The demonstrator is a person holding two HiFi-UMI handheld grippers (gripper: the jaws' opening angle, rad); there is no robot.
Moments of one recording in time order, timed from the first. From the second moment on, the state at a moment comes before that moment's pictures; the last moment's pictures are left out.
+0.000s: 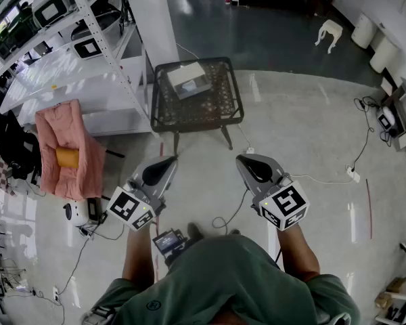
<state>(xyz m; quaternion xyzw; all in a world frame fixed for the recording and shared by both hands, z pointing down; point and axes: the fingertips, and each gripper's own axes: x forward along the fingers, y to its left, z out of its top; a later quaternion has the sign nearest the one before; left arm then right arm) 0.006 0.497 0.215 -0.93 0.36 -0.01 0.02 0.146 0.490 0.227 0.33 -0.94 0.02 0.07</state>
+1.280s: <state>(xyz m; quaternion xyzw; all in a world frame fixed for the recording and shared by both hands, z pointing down) -0.125 0.443 0.226 -0.94 0.33 0.01 0.00 0.029 0.437 0.228 0.40 -0.92 0.05 0.04</state>
